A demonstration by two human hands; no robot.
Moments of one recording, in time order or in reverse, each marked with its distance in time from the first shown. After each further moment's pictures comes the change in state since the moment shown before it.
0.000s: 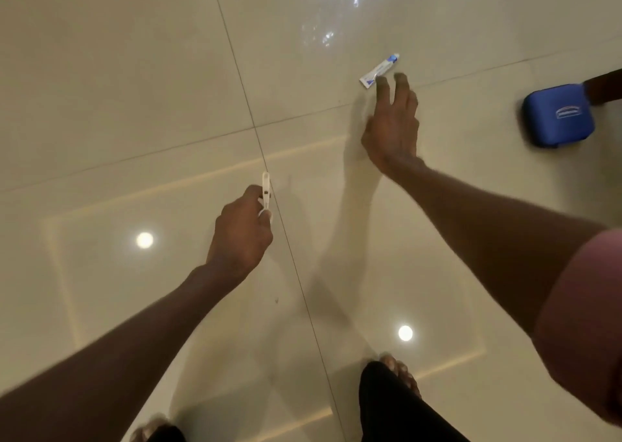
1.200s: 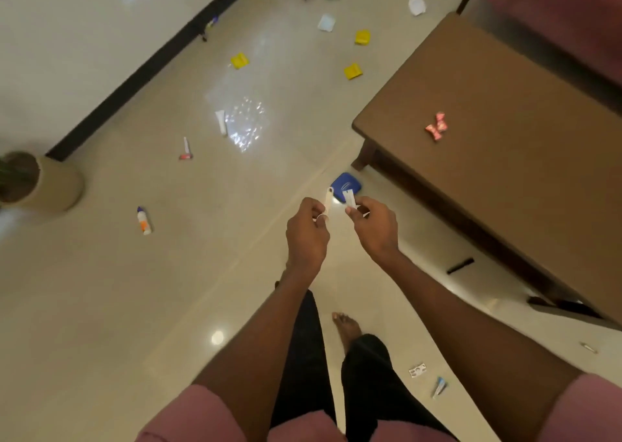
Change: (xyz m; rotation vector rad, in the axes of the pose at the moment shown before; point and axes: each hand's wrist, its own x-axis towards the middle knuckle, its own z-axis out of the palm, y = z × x) left_hand -0.230 0.666 -0.278 -0.139 -0.160 0.250; right_hand -0.208 0.094 -0.706 0.791 0.095 0.696
